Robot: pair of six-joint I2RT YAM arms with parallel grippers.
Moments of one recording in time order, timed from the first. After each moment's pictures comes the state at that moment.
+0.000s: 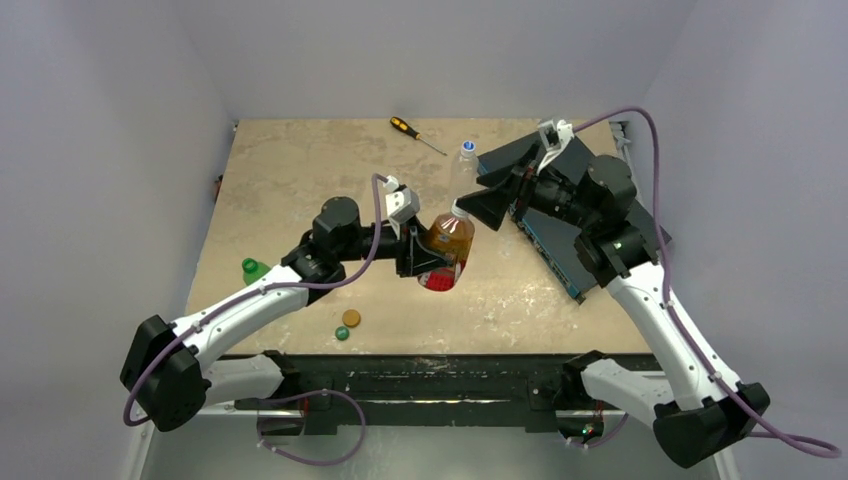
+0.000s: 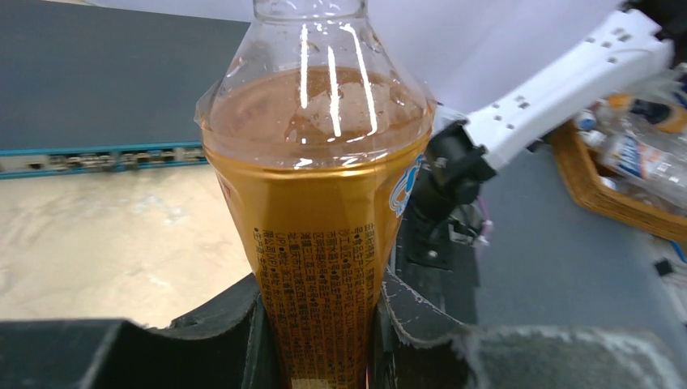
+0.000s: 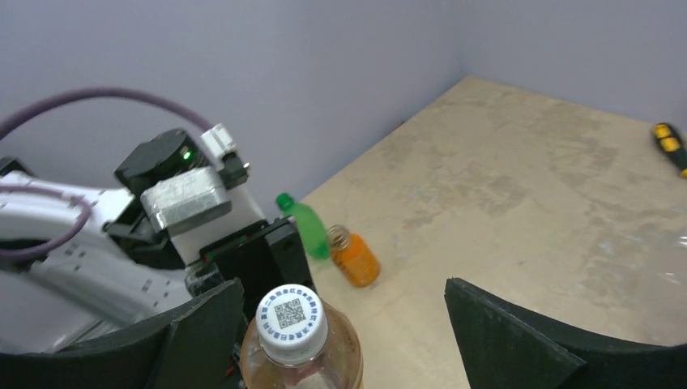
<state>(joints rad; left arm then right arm) -0.71 1.18 0.83 0.27 0.70 -0.23 0.39 1.02 1.15 -0.13 -0.61 0.42</state>
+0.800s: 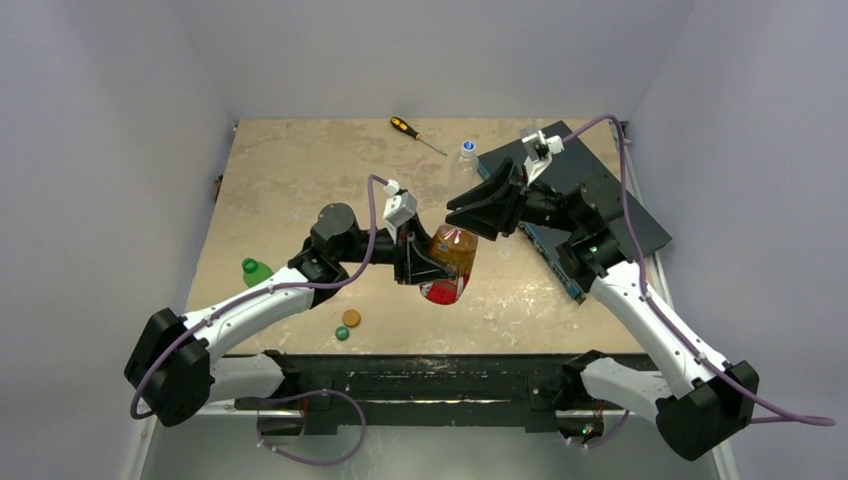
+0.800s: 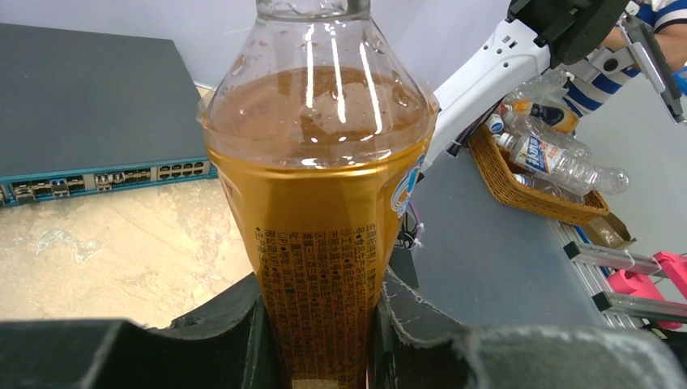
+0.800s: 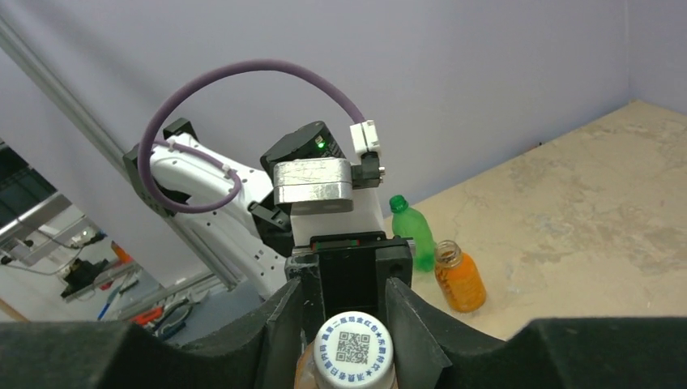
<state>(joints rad) -0.71 1.21 0.75 0.54 0.90 -0.44 0.45 1.06 0.96 0.42 -0.92 0.71</state>
